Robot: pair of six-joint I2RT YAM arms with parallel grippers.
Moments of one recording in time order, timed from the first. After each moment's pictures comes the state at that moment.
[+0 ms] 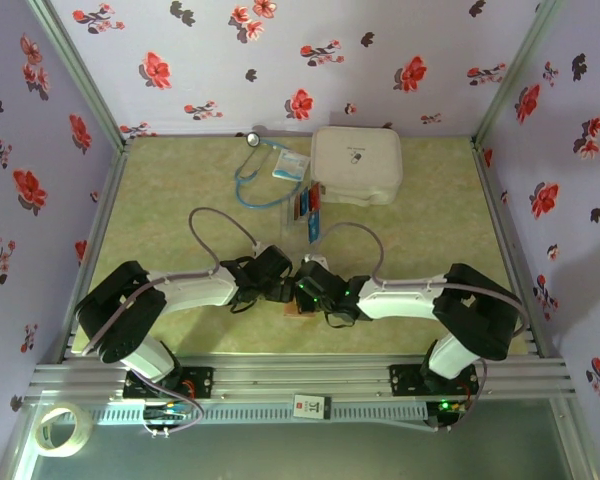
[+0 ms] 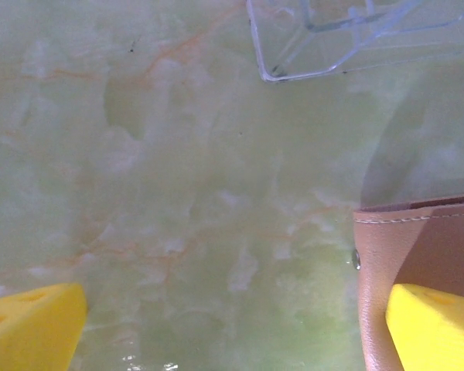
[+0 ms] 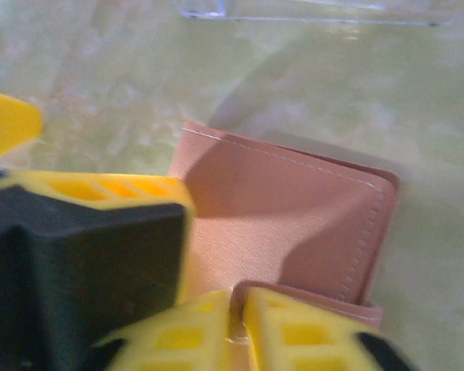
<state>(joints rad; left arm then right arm) -0.92 1.57 0.75 -0.32 -0.25 -0.64 1.07 1.56 0.71 -0.10 0.12 0.85</state>
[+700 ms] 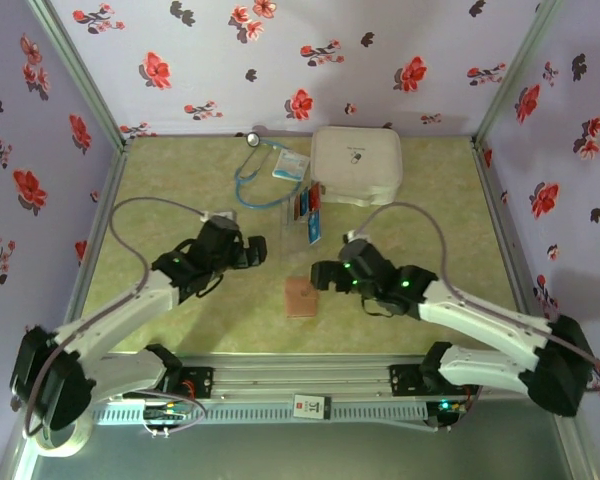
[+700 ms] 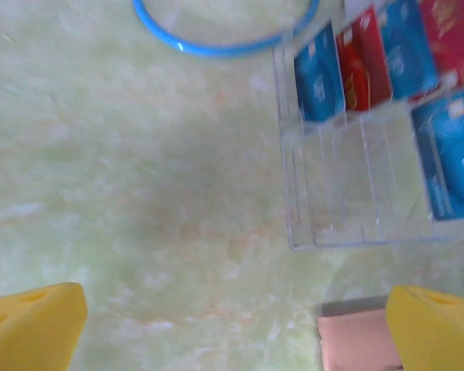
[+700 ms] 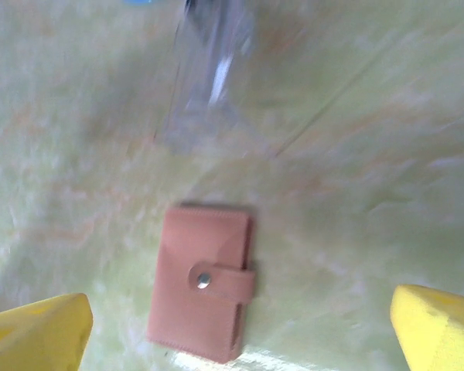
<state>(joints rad) -0.66 1.07 0.77 -0.45 -0.24 -0.60 0.90 1.04 0.74 -0.50 0.18 0.77</state>
